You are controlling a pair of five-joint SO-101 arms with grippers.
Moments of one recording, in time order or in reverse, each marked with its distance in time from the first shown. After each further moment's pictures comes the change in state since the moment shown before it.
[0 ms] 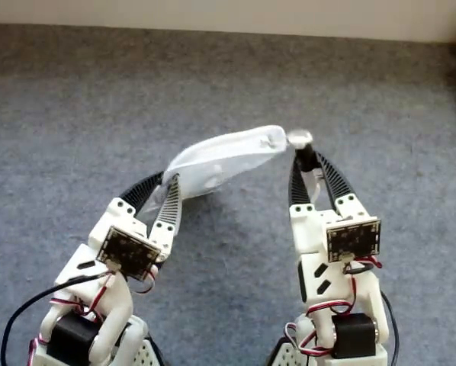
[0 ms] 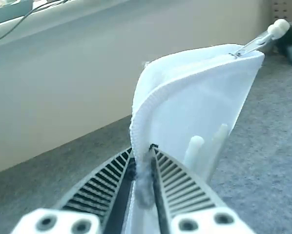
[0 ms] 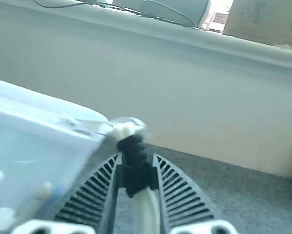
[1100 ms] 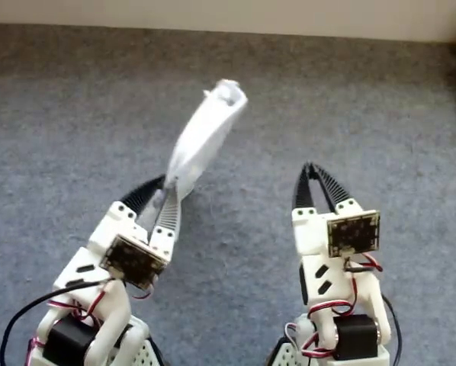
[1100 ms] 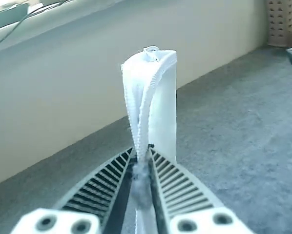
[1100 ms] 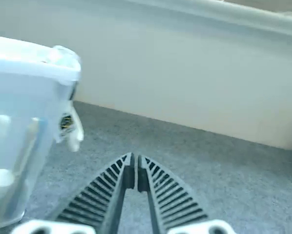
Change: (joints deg) left arm 4.0 -1.0 -0.1 3.4 -2.7; right arm -2.5 -0.6 -0.2 7.8 -0.2
